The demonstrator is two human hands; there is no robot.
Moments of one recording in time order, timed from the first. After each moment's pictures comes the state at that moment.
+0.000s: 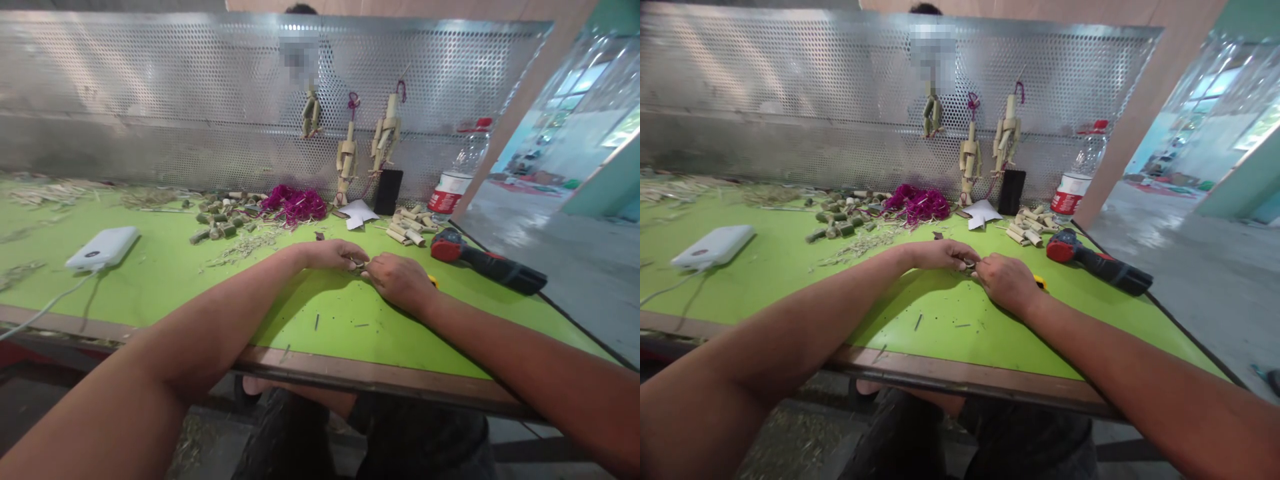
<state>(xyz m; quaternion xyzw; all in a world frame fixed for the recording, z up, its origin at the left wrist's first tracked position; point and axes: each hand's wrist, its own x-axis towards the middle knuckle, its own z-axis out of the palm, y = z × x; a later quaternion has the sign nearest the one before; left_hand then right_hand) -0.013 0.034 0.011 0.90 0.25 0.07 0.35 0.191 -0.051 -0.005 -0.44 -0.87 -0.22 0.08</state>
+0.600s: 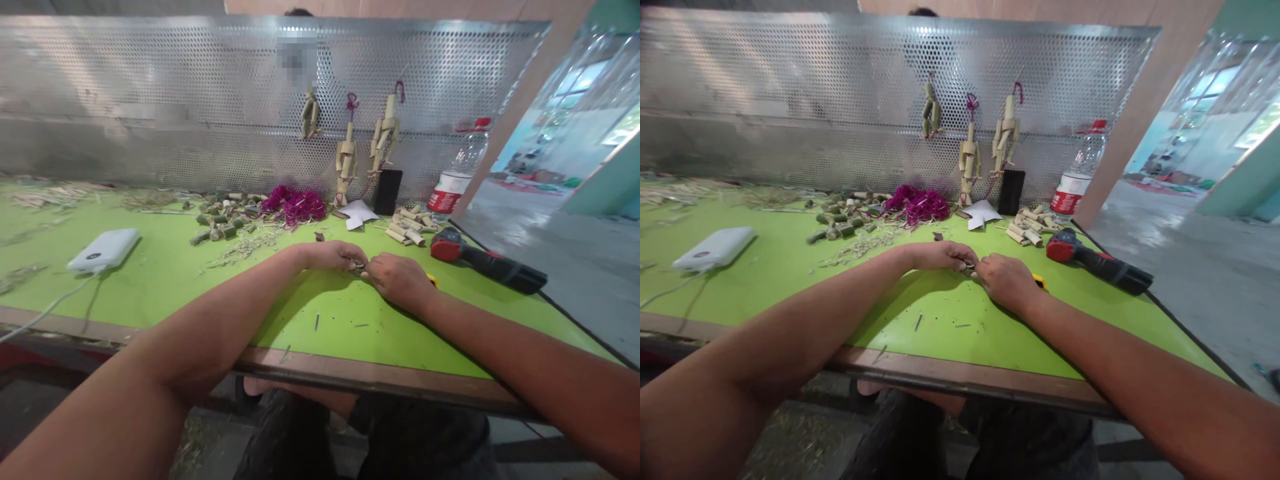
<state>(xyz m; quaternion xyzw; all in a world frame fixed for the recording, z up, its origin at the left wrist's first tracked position) -0.012 0.034 0.010 0.90 0.25 0.06 0.35 0.191 -0.050 -0.004 -0.44 -0.87 -0.22 0.07</state>
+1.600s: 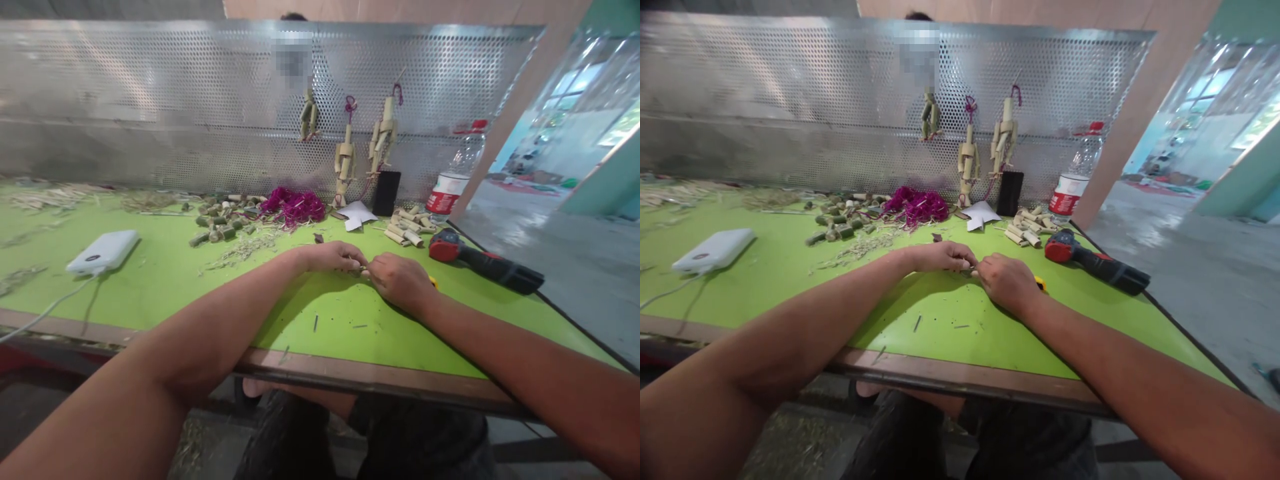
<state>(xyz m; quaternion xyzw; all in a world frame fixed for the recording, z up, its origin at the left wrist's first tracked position) -0.009 0.029 0.010 0.90 0.25 0.09 0.35 0.194 -0.053 -0.005 -0.45 -0.86 -0.23 0.10</state>
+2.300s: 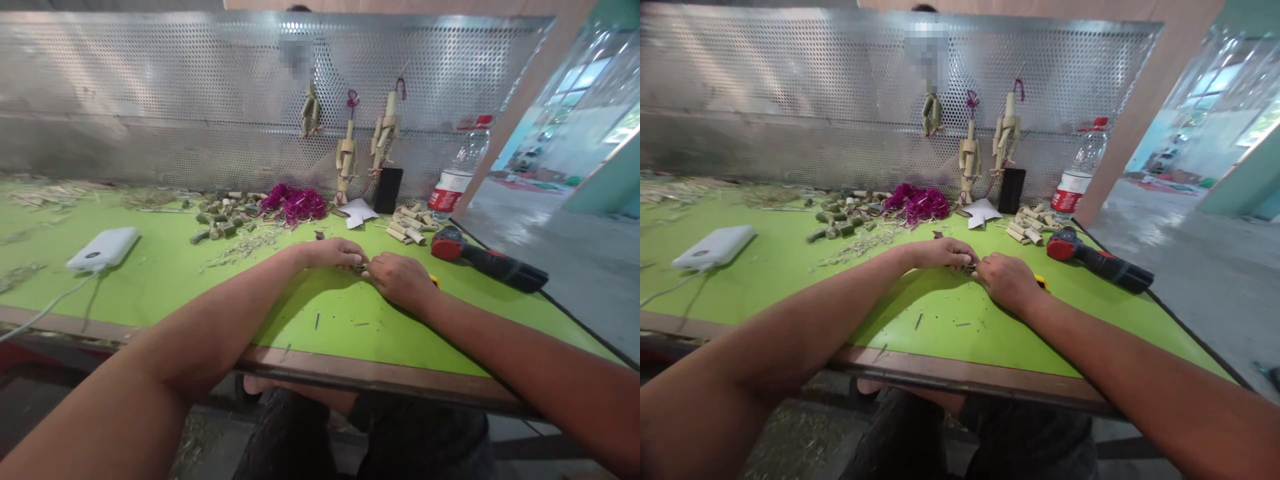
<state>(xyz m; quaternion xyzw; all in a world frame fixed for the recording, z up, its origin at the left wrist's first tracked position) -0.010 0.029 0.012 0.88 0.26 0.08 0.37 0.191 -0.053 -0.006 -0.45 -0.86 -0.23 0.08</state>
